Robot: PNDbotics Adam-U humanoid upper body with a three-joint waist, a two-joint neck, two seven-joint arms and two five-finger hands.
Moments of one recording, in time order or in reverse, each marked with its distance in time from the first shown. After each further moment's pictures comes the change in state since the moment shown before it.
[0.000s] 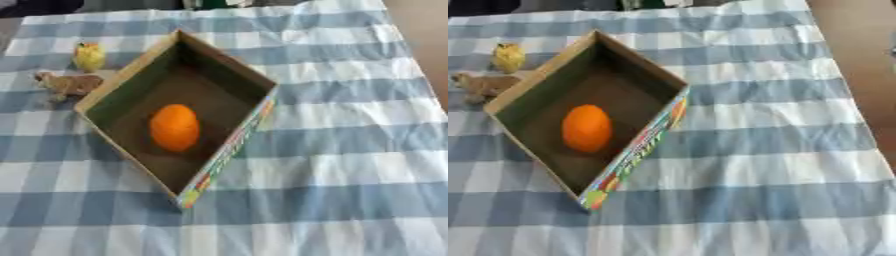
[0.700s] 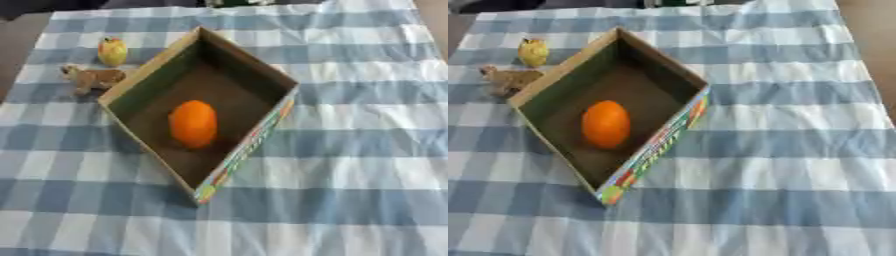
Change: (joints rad) left arm -0.232 0.144 -0.093 0.289 -0.254 -0.147 -0.453; right arm 0.024 0.000 -0.027 0.000 -0.050 -0.047 -0.038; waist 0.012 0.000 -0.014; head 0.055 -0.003
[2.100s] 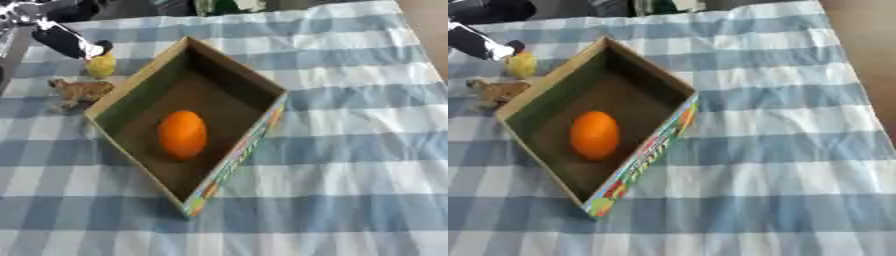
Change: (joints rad) left arm -0.212 -0.025 -0.044 0.406 -0.244 -0.248 -0.648; right arm 0.014 0.011 0.000 0.000 -0.001 0.023 0.017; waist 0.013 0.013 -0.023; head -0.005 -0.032
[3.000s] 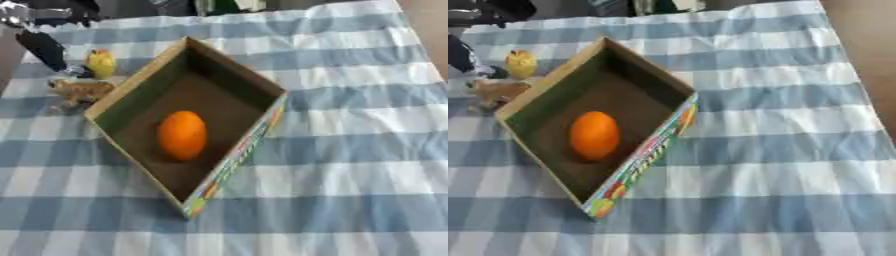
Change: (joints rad) left arm 0.003 0.026 0.006 0.038 -0.059 0.030 -0.155; right arm 0.017 0.016 0.000 0.000 0.000 0.014 0.011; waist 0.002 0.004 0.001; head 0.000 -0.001
